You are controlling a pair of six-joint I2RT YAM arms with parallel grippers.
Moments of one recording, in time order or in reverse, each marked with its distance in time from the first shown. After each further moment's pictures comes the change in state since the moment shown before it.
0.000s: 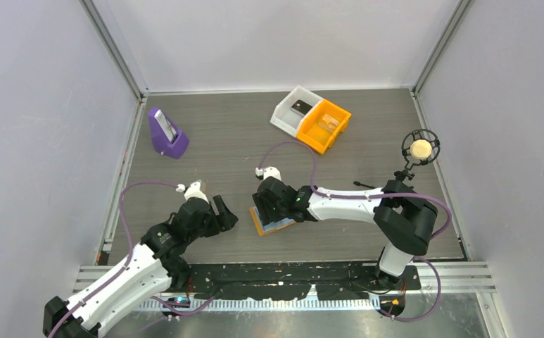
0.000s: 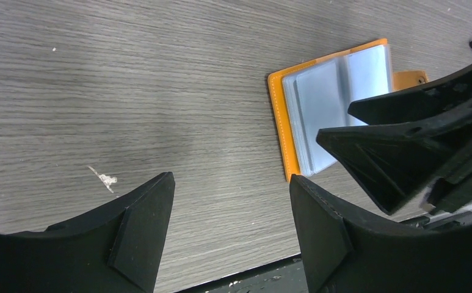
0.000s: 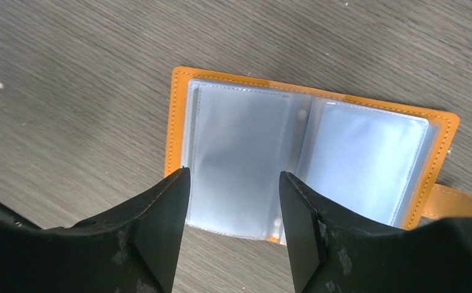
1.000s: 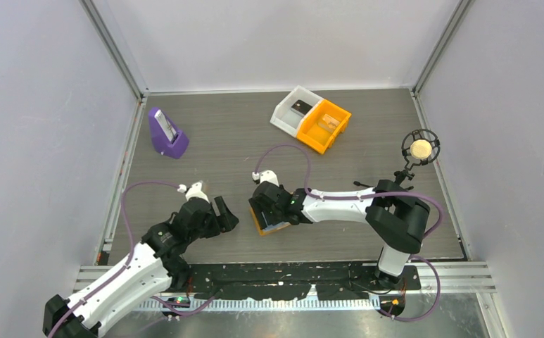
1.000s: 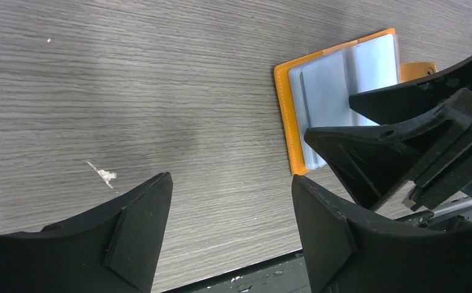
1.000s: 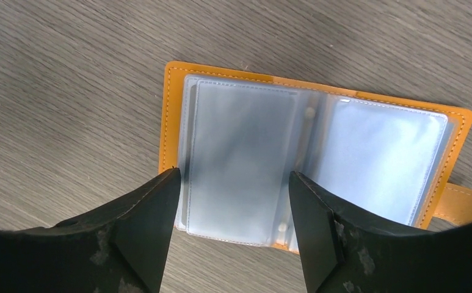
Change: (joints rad) left arm 0.000 0.013 0.000 -0.006 0.018 0.003; right arm 0.039 0.055 0.025 -0.030 0.066 0.001
